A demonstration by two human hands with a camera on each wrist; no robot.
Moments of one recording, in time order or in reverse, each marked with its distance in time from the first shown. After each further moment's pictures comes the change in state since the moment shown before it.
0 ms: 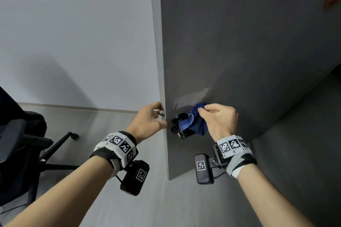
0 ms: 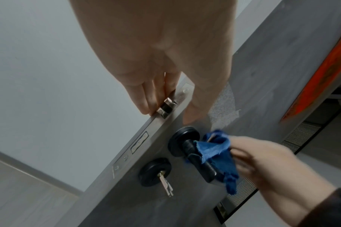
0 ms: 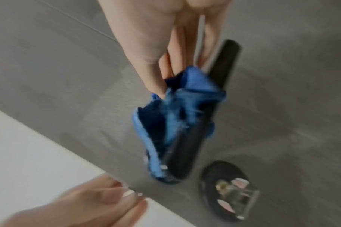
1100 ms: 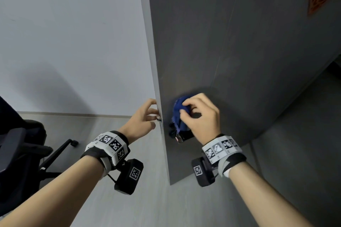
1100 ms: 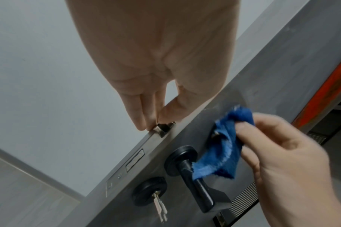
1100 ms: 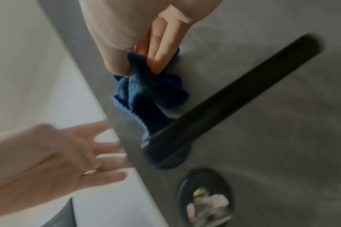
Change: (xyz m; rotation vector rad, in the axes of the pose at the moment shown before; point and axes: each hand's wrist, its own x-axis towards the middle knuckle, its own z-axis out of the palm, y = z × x) left_hand 0.002 0.007 -0.011 -0.130 -0.097 -0.013; right_hand -0.015 -0.026 0.004 0.158 -0.084 -0.665
